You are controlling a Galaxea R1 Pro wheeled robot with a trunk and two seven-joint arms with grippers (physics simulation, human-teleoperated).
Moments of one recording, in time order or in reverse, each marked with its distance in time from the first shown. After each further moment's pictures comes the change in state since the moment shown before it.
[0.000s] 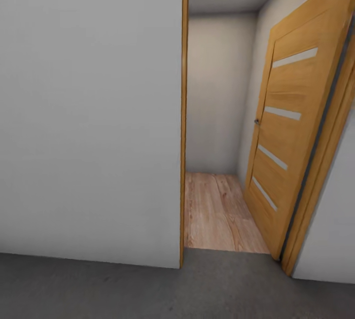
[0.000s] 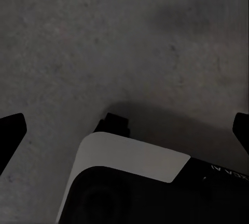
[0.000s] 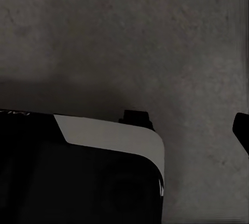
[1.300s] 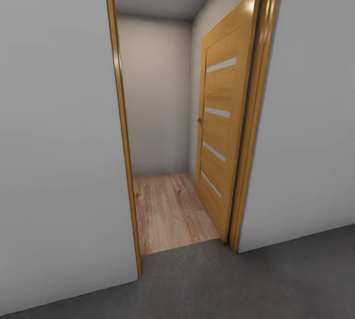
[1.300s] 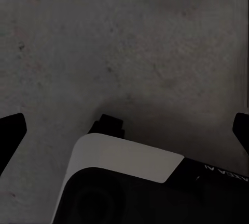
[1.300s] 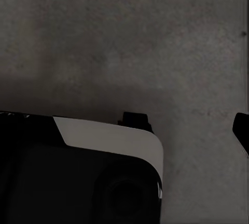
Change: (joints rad) left arm 0.000 -0.010 -0.002 0.002 -0.004 0.001 -0.002; right arm 0.000 0.000 0.001 0.000 0.005 0.007 0.000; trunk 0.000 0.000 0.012
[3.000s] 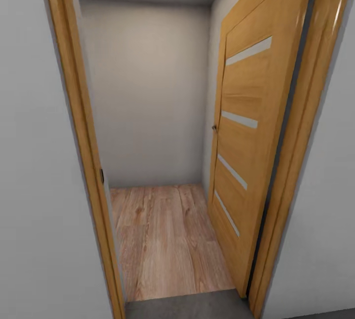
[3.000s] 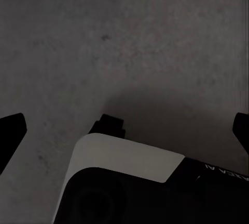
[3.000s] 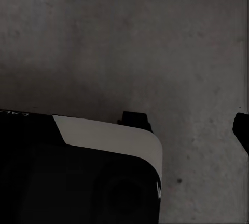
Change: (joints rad) left arm 0.000 0.000 -0.002 0.000 -0.002 0.001 0.000; right arm 0.000 0.000 0.002 0.000 0.006 0.003 -0.001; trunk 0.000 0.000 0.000
